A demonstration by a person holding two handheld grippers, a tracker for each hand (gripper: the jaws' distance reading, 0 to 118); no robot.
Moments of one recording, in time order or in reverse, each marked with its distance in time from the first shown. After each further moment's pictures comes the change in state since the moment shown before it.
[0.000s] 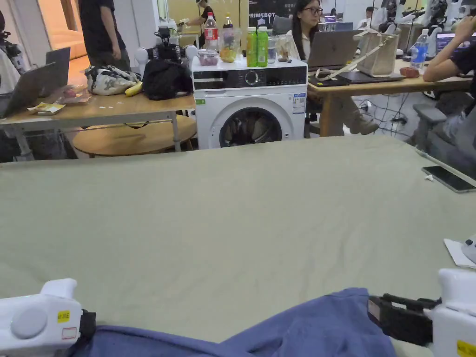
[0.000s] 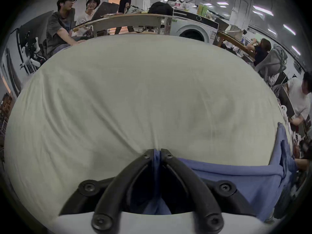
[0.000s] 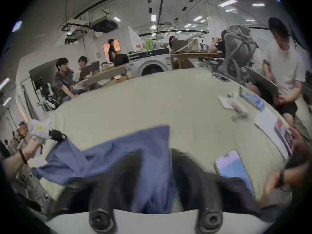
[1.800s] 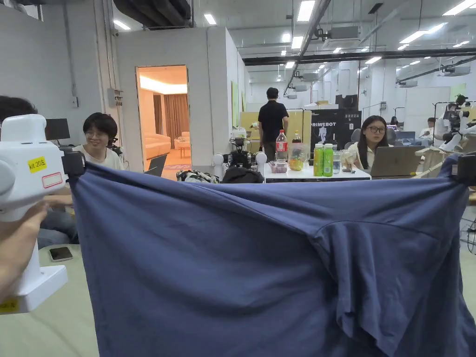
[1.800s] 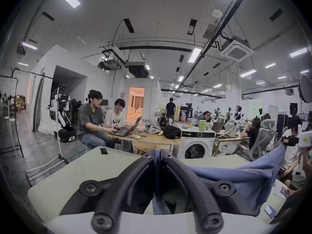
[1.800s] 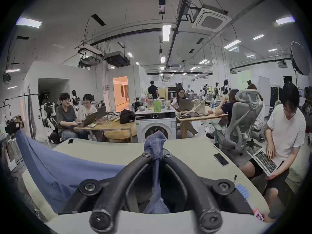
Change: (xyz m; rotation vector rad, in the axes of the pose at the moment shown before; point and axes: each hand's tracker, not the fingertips) left arm -0.055 0.143 0.383 0.941 0.102 0.055; right arm -0.102 0.285 0.114 0.474 -0.072 0.170
